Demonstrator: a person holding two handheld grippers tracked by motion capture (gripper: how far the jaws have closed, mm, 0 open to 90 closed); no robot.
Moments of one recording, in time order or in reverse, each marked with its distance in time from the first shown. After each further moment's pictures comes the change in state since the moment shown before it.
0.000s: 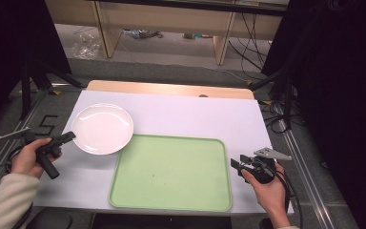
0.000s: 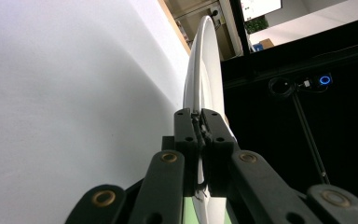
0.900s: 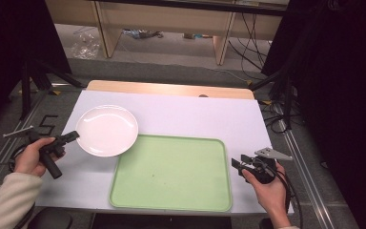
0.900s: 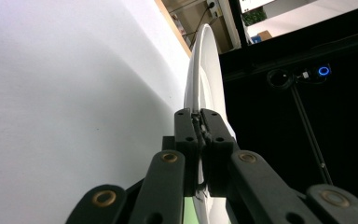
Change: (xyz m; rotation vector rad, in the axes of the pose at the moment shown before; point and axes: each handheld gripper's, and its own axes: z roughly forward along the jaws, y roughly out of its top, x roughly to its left) left arm -0.009 -0.006 0.006 0.018 -0.018 0.018; right arm -0.001 0.000 -0.002 -0.008 -0.004 0.002
